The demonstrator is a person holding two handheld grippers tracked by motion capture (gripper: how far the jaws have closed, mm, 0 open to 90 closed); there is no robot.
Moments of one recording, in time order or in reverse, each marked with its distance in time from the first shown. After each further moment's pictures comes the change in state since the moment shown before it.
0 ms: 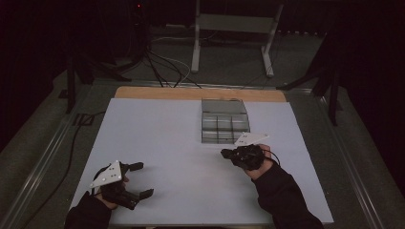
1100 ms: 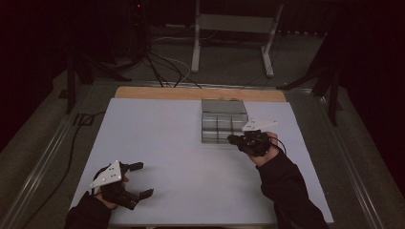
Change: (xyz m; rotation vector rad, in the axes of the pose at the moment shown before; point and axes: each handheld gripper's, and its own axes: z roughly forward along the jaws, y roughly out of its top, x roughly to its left) left arm 0.000 0.000 0.000 -0.002 0.000 -0.001; right arm -0.030 0.021 -0.012 -0.035 -0.071 0.048
